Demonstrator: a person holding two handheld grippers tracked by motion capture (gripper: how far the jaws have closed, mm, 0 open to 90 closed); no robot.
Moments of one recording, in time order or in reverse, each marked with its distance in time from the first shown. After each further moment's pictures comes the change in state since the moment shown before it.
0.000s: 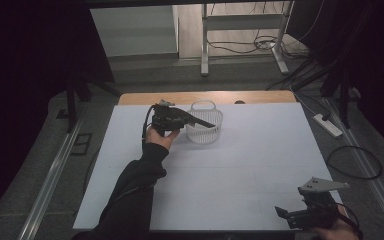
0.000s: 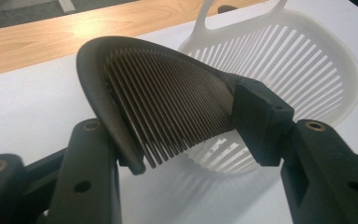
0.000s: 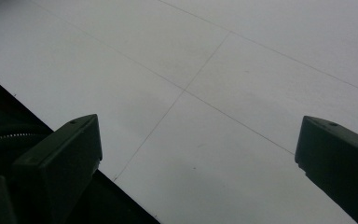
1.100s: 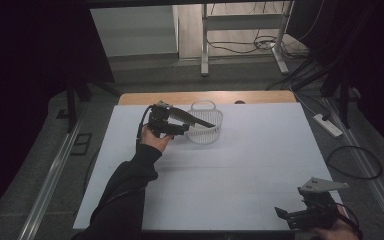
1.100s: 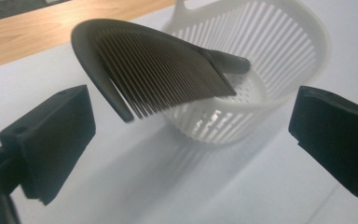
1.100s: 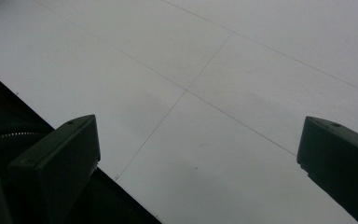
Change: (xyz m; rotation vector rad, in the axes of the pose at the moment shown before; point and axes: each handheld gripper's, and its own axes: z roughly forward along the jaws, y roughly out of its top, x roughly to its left) left arm -0.001 -0.001 -0.020 0.068 -0.048 0.070; right arm 0.001 0.000 0.000 0.000 0.007 -0.010
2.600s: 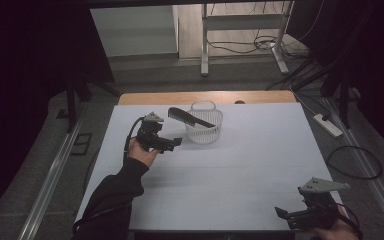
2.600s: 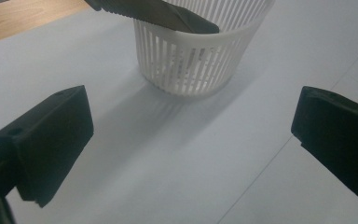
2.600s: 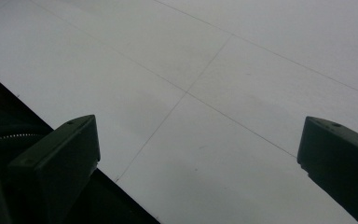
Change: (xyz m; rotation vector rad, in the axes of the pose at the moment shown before) left arm -0.007 -0.039 -0.037 -0.011 -0.057 0.068; right arm 0.000 0.000 -0.001 -0.009 -0.001 0.002
